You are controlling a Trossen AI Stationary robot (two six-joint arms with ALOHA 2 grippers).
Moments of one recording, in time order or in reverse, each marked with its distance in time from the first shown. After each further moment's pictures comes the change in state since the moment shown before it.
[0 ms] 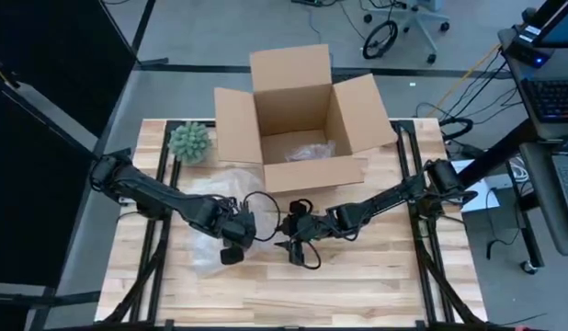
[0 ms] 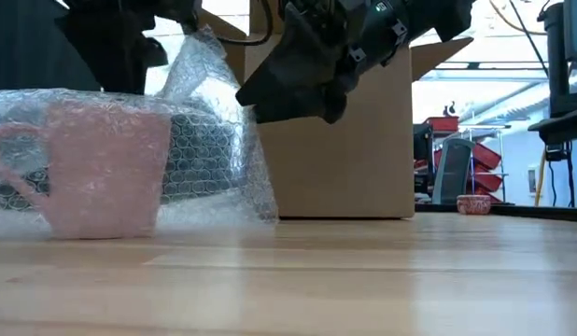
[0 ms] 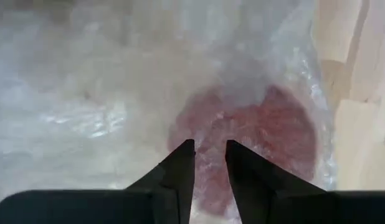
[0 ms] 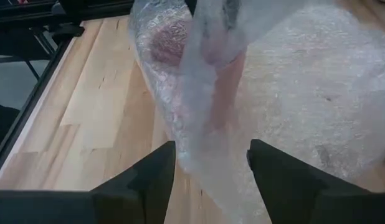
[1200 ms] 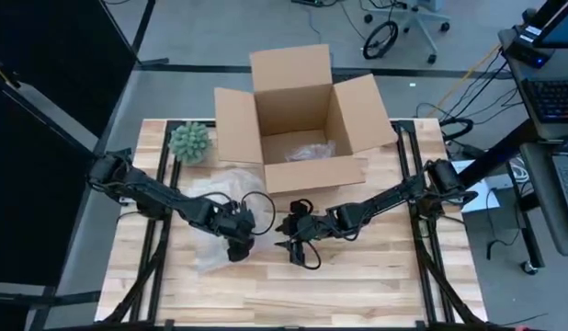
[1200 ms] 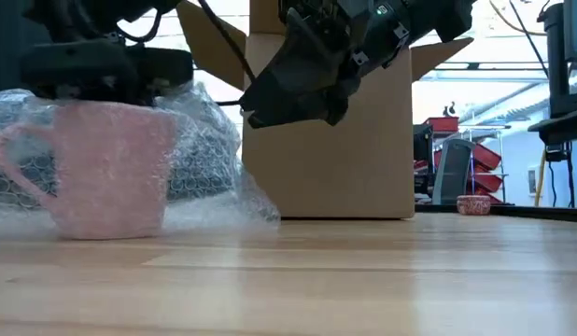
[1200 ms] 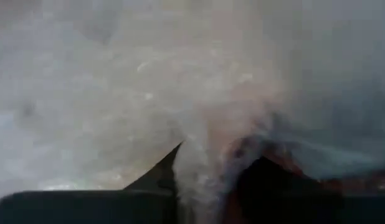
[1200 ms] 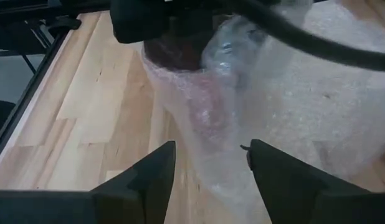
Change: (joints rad) left arm 0.042 0.002 -0.417 0.624 0.024 -0.063; right arm 0.000 0.000 0.000 -0.018 0.000 -0.006
